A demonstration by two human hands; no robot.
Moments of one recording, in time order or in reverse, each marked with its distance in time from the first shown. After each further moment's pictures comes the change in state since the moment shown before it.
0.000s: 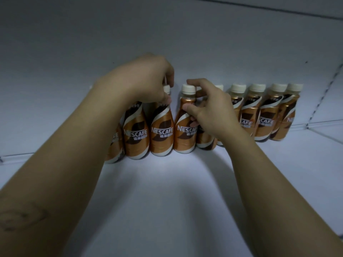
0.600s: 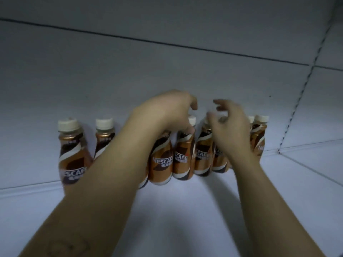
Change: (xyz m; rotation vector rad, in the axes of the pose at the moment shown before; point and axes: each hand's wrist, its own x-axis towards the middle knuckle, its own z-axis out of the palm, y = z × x) left_hand 0.049 0.075 0.007 -0.136 -0.081 0.091; right_hand 0.017 0.035 -0.072 -0.236 0.314 0.096
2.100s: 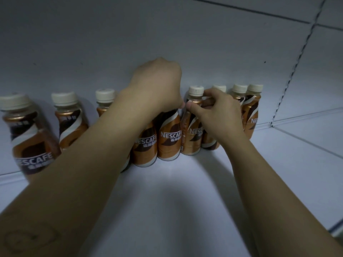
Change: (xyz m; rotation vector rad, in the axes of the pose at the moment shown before) left_hand 0.026 0.009 0.036 0.219 0.197 -0.055; right_hand -0.016 0.026 0.008 -0.007 -0.070 0.051
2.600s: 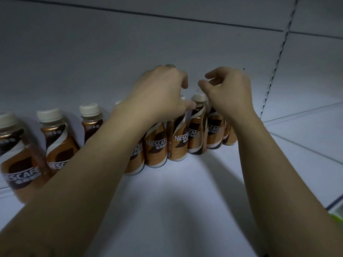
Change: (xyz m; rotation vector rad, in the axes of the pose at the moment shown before) left_hand -0.005 0.034 -0.016 -0.129 0.087 0.145; right_hand 0.045 -0.001 -0.055 -0.032 0.089 0.059
